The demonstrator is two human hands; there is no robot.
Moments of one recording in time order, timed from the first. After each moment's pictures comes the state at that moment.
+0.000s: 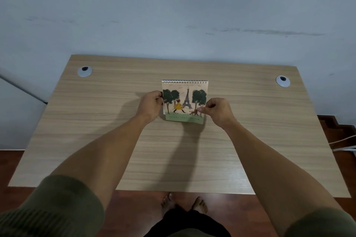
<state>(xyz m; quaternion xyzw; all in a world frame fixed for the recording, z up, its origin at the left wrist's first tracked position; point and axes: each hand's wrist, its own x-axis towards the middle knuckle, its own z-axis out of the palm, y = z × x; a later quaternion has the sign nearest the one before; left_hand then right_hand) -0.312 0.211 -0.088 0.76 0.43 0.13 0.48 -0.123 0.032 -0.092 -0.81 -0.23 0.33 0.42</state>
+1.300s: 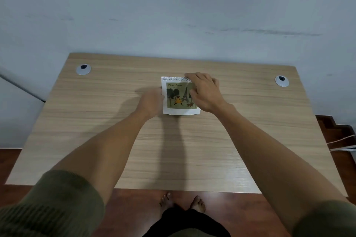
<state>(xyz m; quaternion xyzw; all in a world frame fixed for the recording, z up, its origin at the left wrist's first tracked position) -0.311 0.222 -0.098 0.77 0.37 0.11 0.51 -0.142 0.076 -0.022 -0.82 -0.53 0.12 0.19</state>
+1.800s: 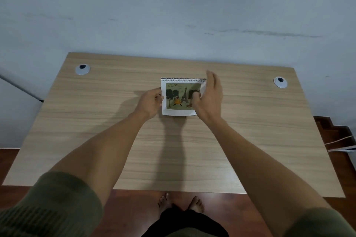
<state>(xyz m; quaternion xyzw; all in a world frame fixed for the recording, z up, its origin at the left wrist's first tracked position) -0.309 0.217 -0.093 0.75 0.37 0.12 0.54 -0.160 0.065 -0.054 -0.86 -0.34 0.08 0.37</state>
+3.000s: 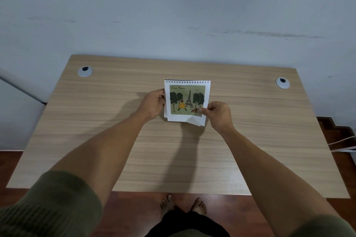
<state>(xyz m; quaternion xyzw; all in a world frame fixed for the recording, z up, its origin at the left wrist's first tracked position) -0.313 0.224 -0.087 0.80 0.35 0.08 0.48 -0.142 0.031 -0.096 -0.85 -0.18 0.27 0.41</state>
